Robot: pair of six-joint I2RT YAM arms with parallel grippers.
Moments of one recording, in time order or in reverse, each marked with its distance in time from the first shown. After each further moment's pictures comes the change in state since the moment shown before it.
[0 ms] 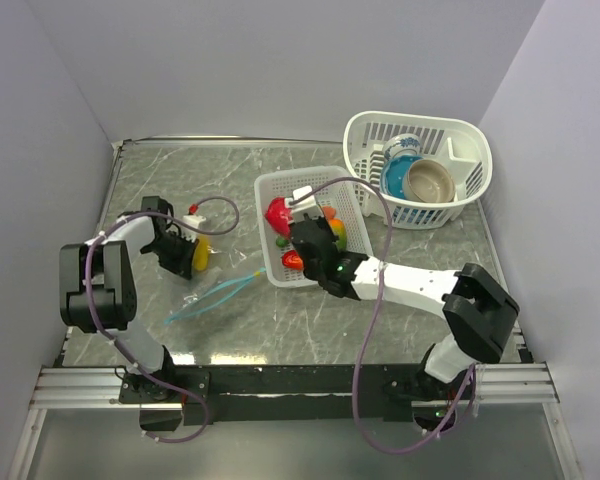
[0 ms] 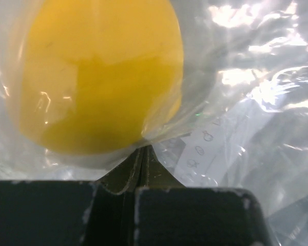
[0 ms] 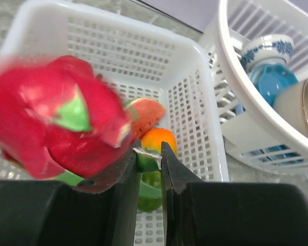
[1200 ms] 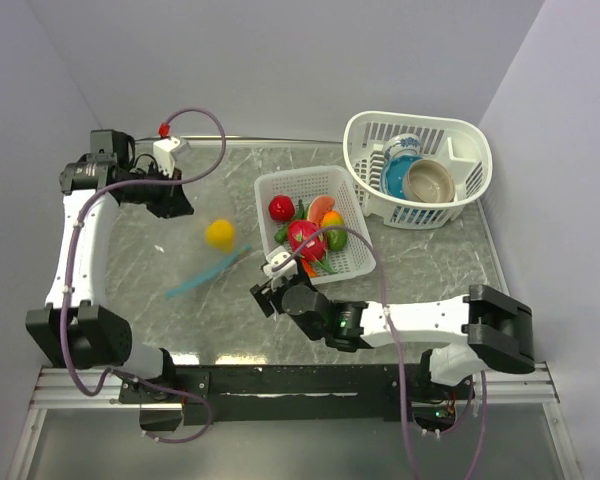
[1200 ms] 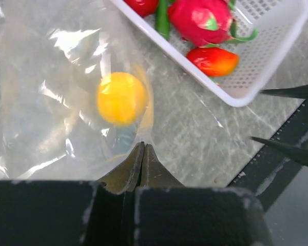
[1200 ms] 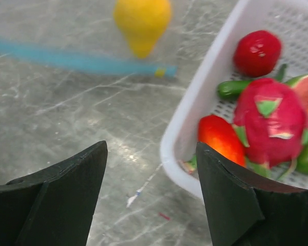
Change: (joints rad) left arm 0.002 -0.230 0.596 -0.429 0.365 -0.067; right arm 0.337 -0.127 -0.195 0.087 -0.247 0.210
